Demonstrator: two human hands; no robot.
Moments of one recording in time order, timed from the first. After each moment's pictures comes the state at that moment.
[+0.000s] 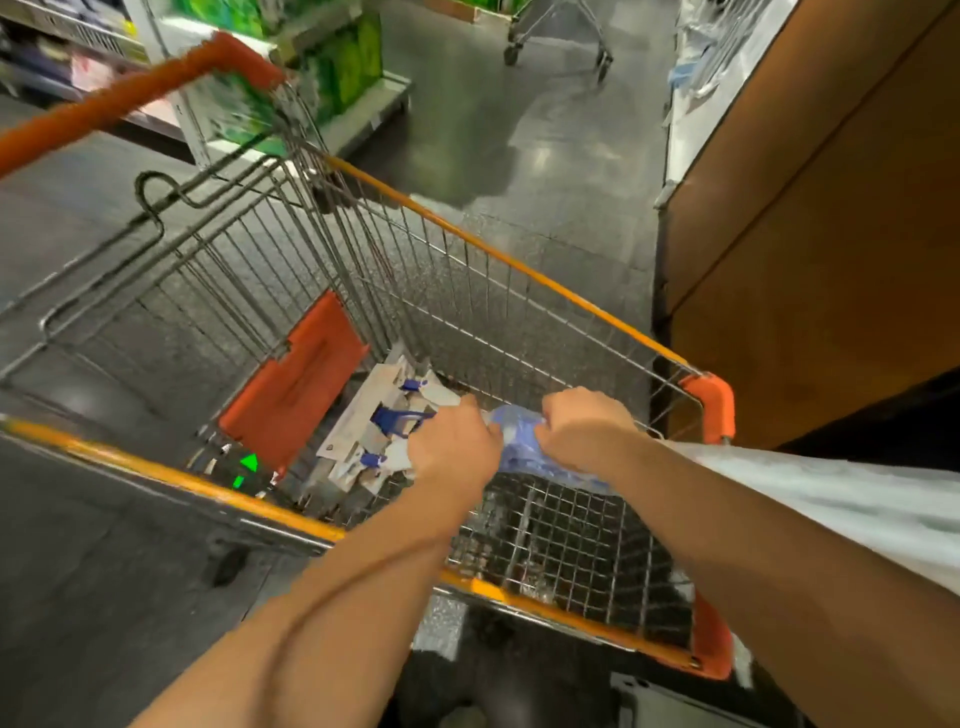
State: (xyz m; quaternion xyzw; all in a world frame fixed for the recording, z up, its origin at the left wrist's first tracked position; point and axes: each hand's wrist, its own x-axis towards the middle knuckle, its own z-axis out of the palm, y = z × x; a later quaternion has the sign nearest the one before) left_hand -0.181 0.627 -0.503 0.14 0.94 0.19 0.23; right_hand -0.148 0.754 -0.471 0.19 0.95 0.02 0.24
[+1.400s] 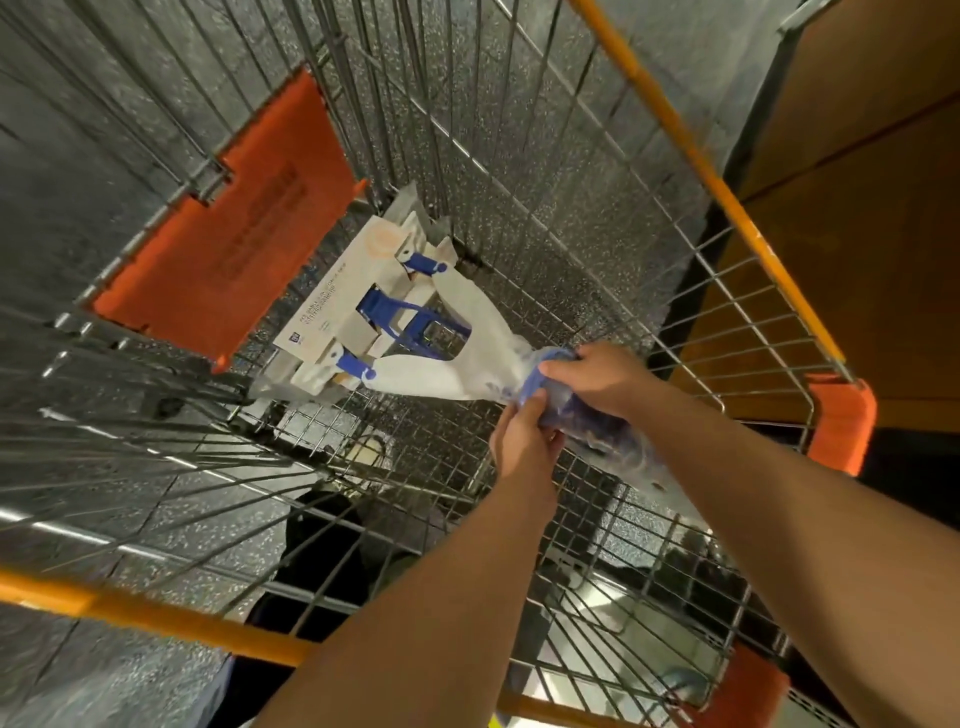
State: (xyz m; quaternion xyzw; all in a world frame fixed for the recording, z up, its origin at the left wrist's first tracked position) left_hand -0.180 0.712 -0.659 -0.51 0.27 0.72 0.39; right_hand -0.235 0.806 -0.619 0.32 0.85 -0.16 0.39
